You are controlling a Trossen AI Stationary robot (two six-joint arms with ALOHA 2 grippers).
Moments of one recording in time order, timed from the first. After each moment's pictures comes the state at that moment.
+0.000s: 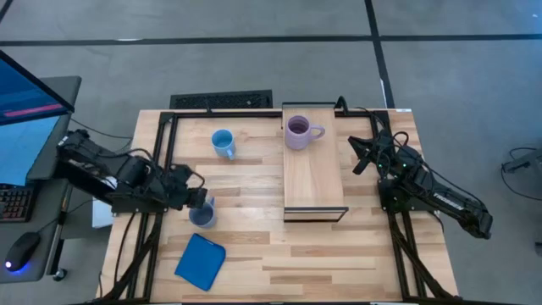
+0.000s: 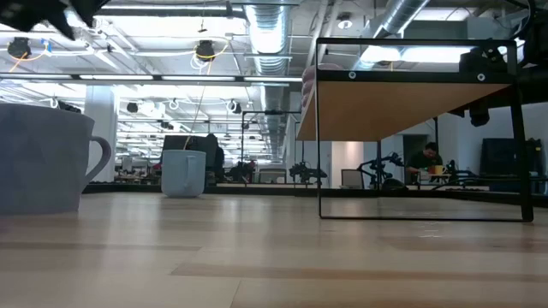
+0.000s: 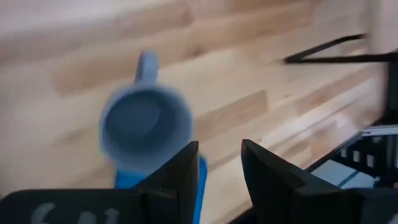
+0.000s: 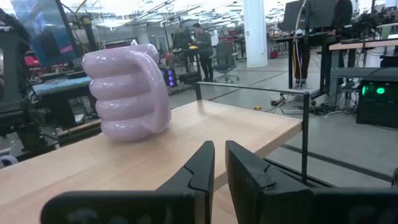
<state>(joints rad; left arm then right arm) -0.45 1.00 1.05 -1.12 -0.19 -1.76 -0.57 0.01 0.01 0.02 0.05 0.10</state>
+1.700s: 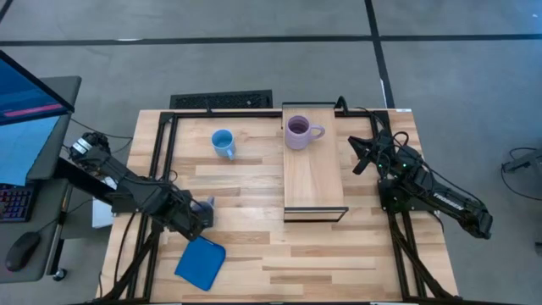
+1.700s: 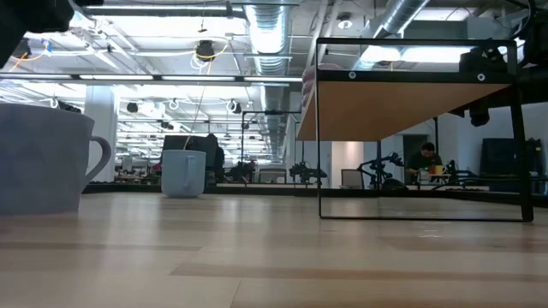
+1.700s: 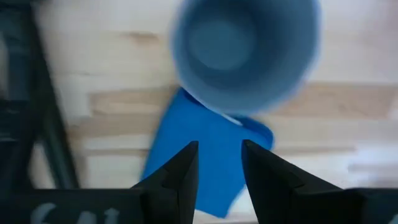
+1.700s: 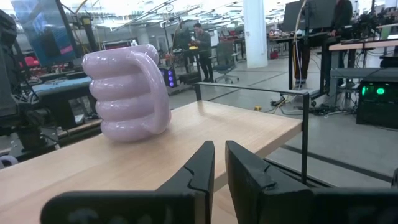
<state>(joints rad) -0.59 1.28 1.05 -1.18 0.01 -2.23 -0.57 0.01 0.01 0.02 0.05 0.10</state>
